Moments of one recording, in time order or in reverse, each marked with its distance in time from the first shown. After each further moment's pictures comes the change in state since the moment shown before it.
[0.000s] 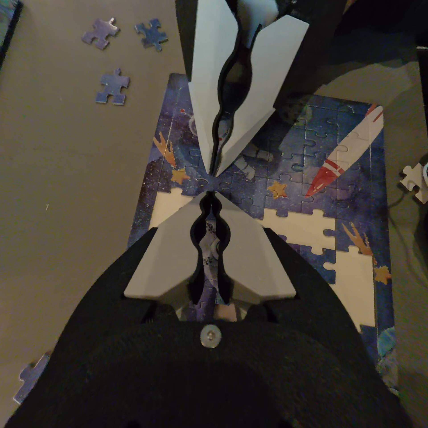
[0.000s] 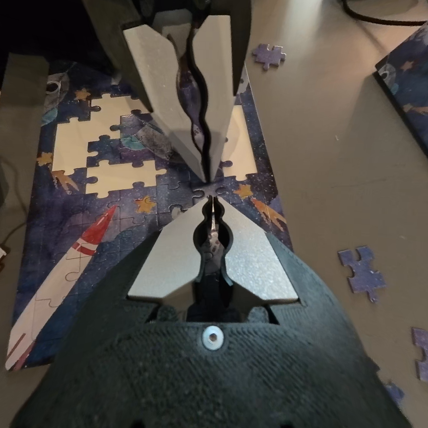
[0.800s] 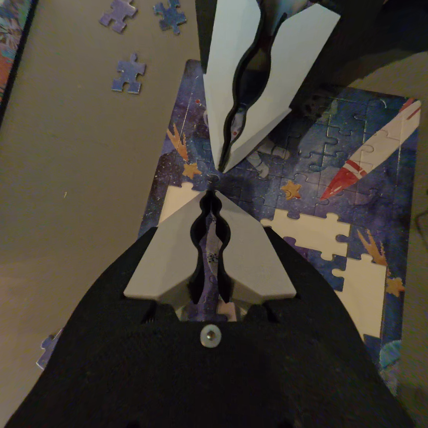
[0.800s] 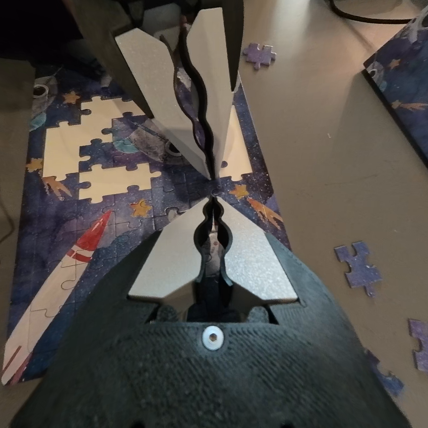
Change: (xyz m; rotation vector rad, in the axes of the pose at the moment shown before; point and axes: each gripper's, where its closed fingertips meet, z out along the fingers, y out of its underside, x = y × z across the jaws) left arm -0.009 0.004 -0.001 -0.069 -0.092 -0.016; right arm 0.003 -0.001 0.001 -0.002 0.041 0.017
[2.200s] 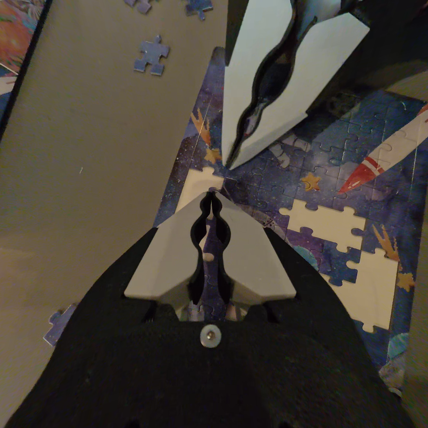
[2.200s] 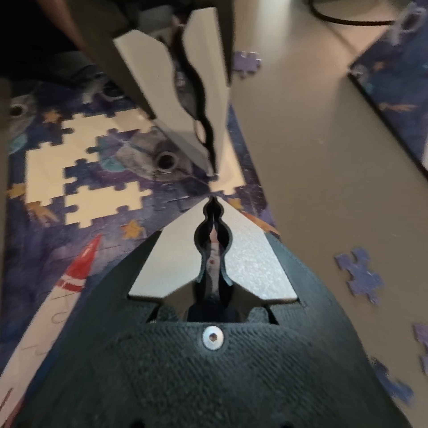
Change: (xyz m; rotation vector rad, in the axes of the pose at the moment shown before) left arm -0.015 0.011 -0.007 0.002 -0.013 -0.065; right arm 0.005 -0.007 0.012 -0.001 0.062 0.043
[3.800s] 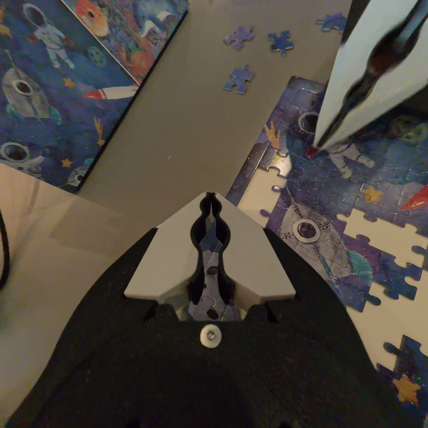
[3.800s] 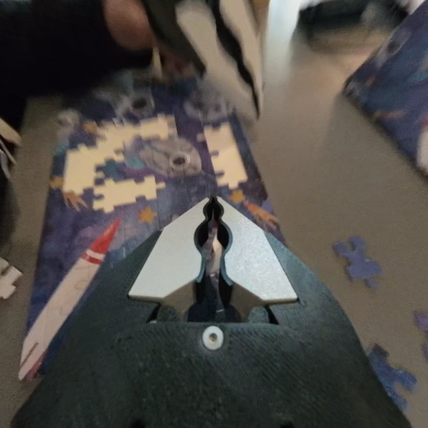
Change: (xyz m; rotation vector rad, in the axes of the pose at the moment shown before) left arm -0.055 -0.001 -0.031 0.121 -0.213 -0.079; right arm -0.002 -0.006 -0.026 0.120 -0.068 0.019
